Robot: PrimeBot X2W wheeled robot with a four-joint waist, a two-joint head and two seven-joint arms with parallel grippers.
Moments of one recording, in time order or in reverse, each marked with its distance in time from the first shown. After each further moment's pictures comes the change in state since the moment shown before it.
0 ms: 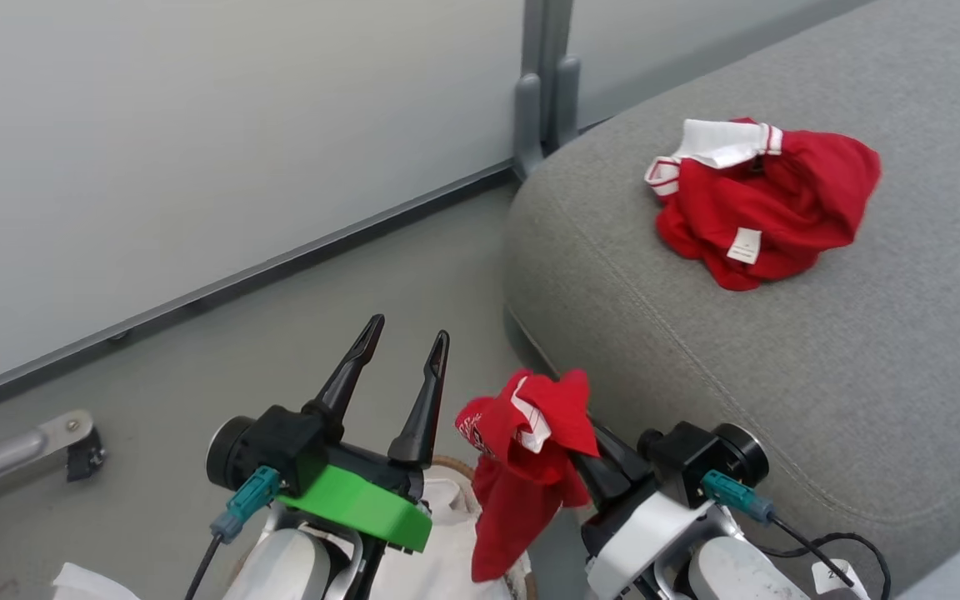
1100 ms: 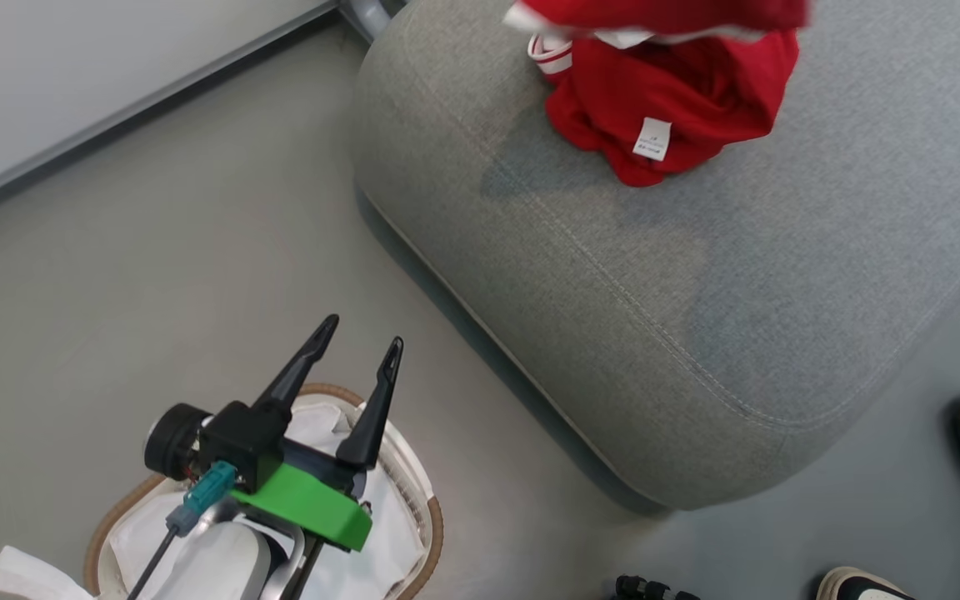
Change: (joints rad) left arm -0.028 0.159 -0.037 0.002 0.004 0.000 0.000; right arm -0.831 -0.400 -0.308 -0.095 -0.224 0.000 0.000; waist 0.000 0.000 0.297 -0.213
